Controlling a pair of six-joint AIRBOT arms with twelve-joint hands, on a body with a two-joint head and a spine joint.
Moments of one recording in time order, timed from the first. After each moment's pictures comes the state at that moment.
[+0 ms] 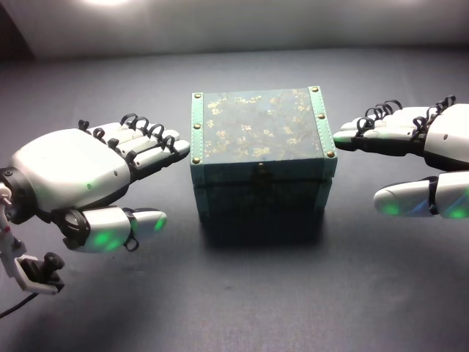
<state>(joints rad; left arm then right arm) 0.75 -0.95 1.08 0.08 -0.65 0.91 -0.77 -1.06 1.35 -0.43 0.83 -0.26</state>
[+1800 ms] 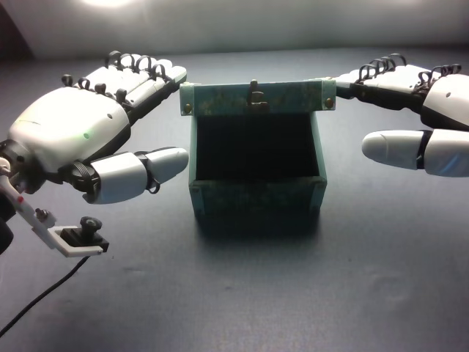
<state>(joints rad) 0.74 -1.01 1.10 -0.15 -0.91 0.93 -0.76 -1.13 1.40 -0.20 0.98 -0.27</state>
